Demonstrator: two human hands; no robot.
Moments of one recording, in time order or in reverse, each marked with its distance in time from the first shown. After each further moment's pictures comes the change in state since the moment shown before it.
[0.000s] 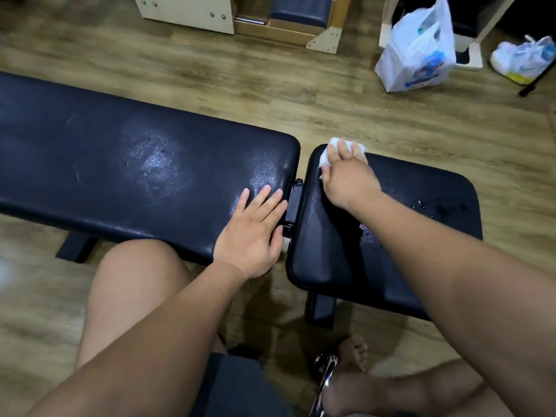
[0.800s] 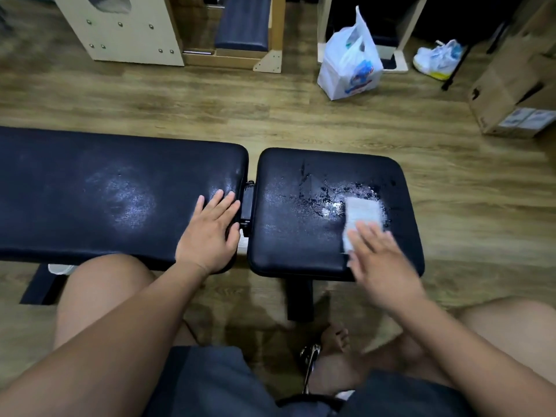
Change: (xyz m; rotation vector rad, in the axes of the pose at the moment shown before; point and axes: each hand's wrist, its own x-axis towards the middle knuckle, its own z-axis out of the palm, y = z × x) left_hand 0.002 0.001 -0.002 -0.006 -0.011 -0.012; right_hand -0.232 0.075 0.039 0.092 0.033 0.109
